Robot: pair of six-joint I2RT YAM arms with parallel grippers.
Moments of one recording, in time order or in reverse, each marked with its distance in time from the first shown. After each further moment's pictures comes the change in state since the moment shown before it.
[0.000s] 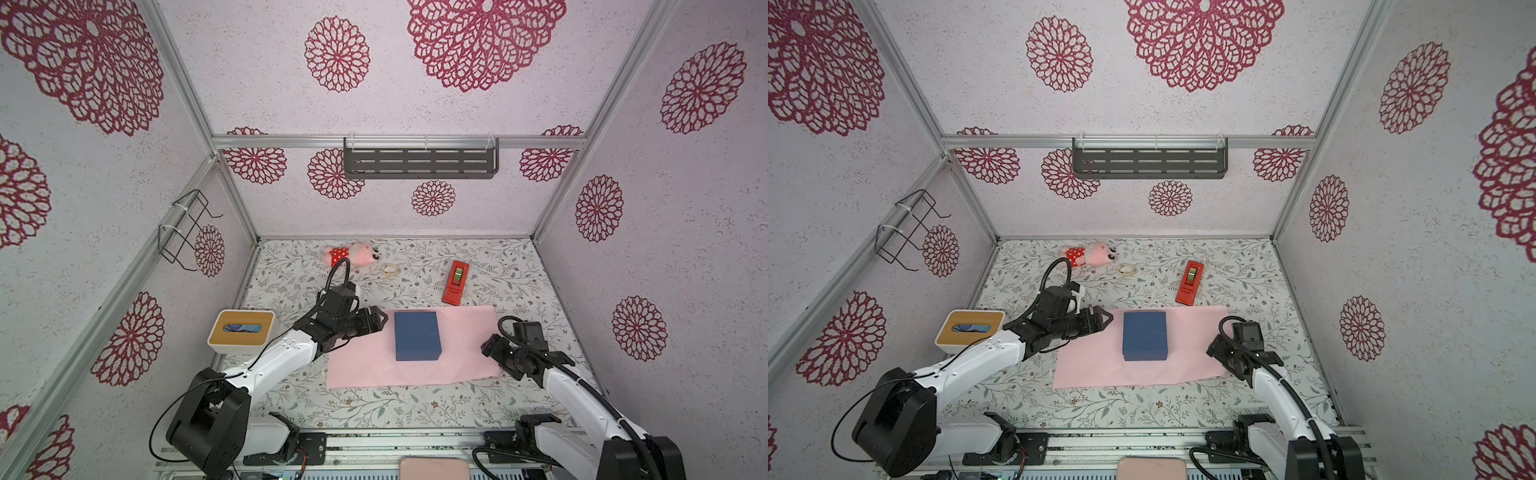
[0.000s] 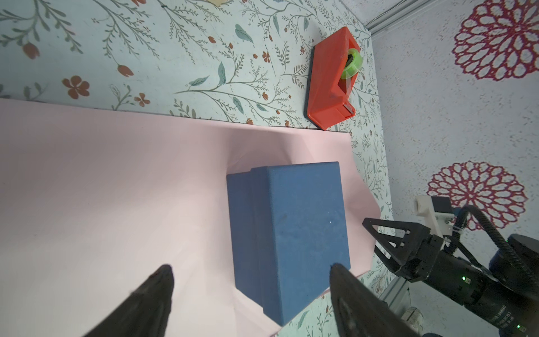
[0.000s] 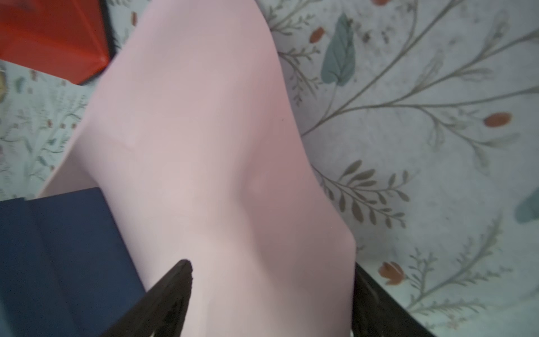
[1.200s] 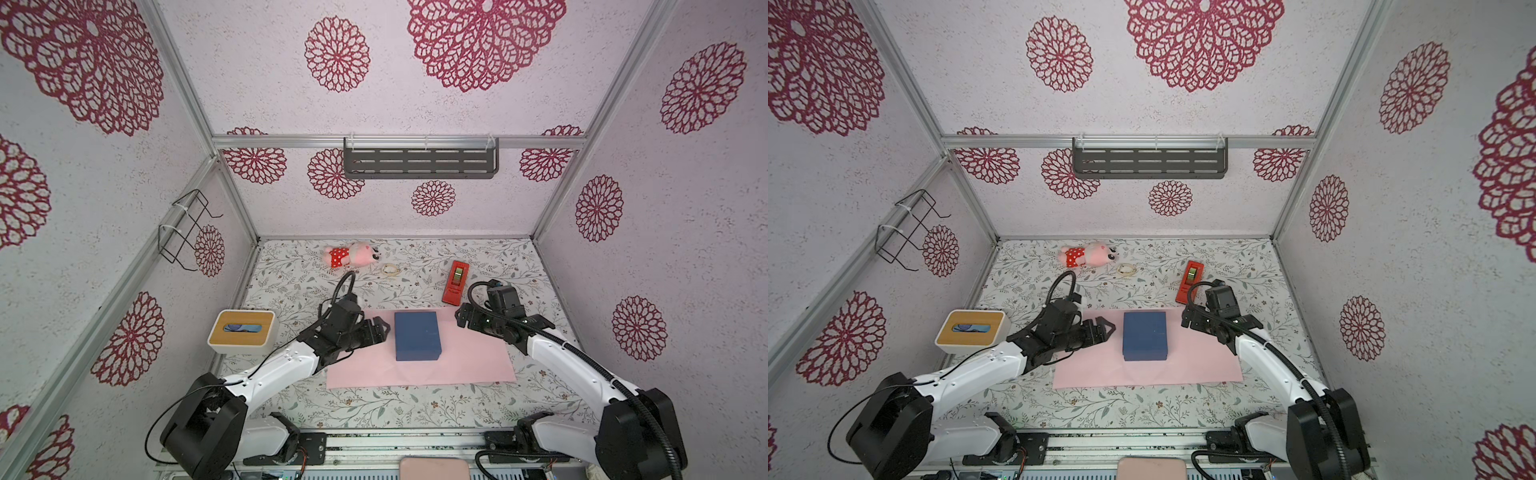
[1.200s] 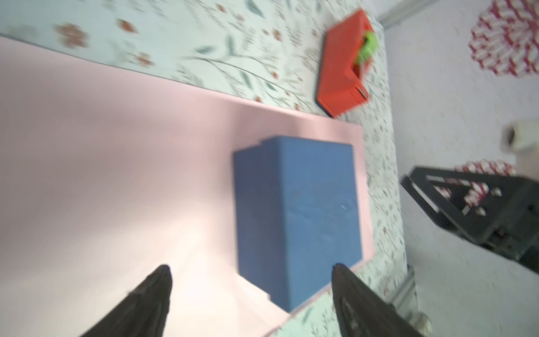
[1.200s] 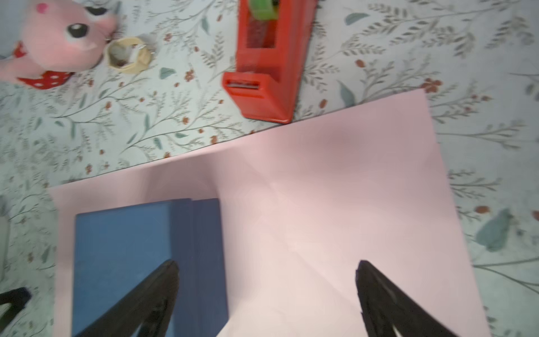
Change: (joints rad) left arm -0.036 -0.051 -0.122 0.051 -0.102 -0.102; right arm 0.193 0.254 0.352 -0.014 0.101 -0.211
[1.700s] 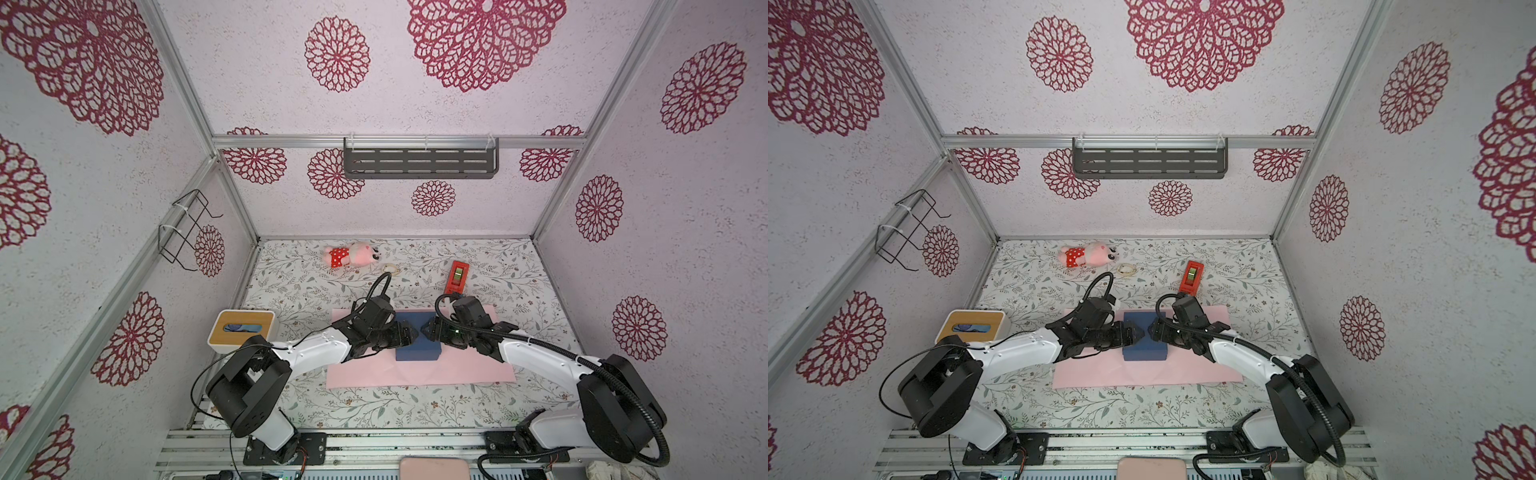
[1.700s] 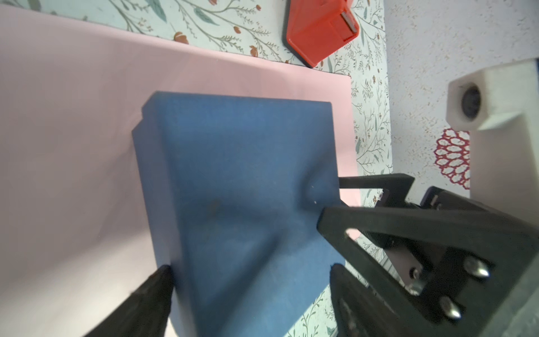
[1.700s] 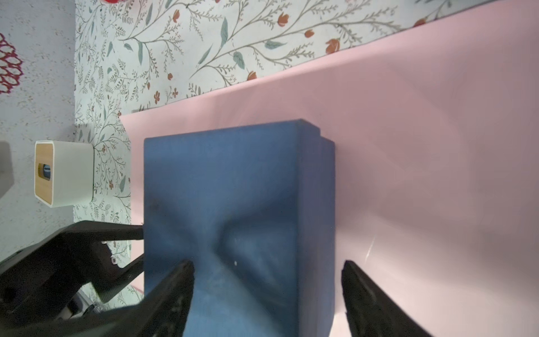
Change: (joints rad) left arm -0.202 0.281 0.190 0.089 0.060 -0.033; right arm 0.282 0.146 -0.039 0.248 -0.162 0.214
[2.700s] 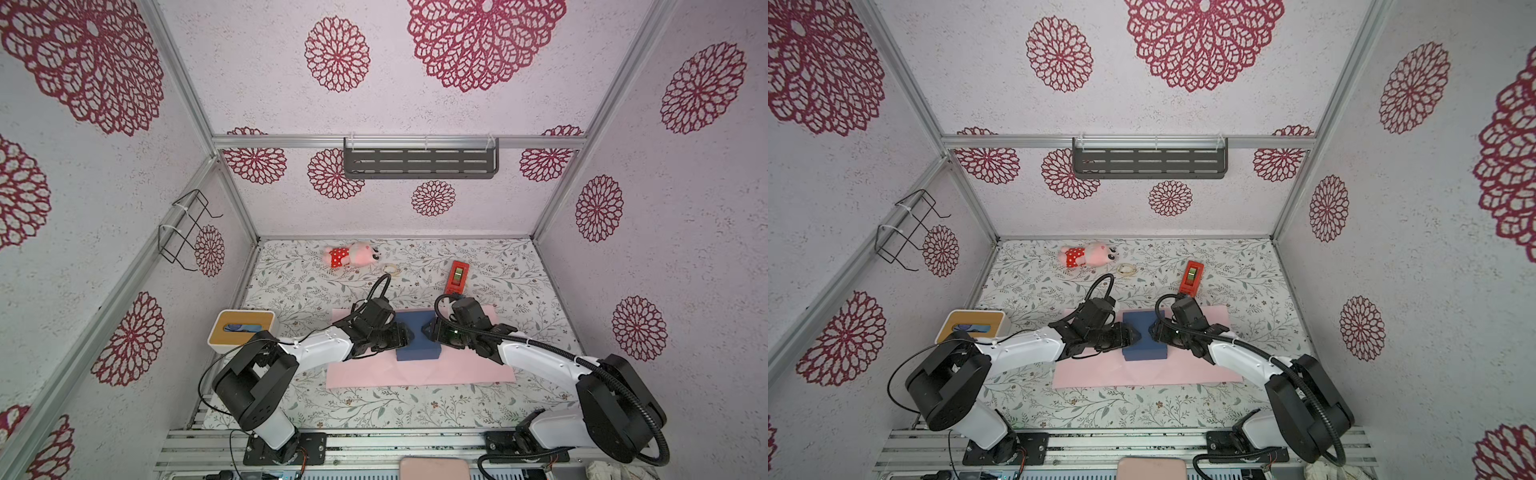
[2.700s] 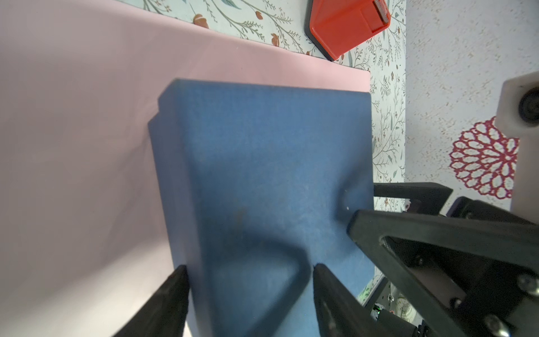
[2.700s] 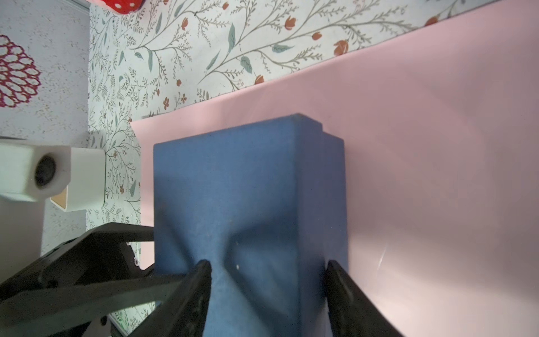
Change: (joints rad) left arm 0.013 0.053 0.001 0.002 0.019 -0.008; right arm 0.032 0.003 -0.029 0.074 -0.003 0.057
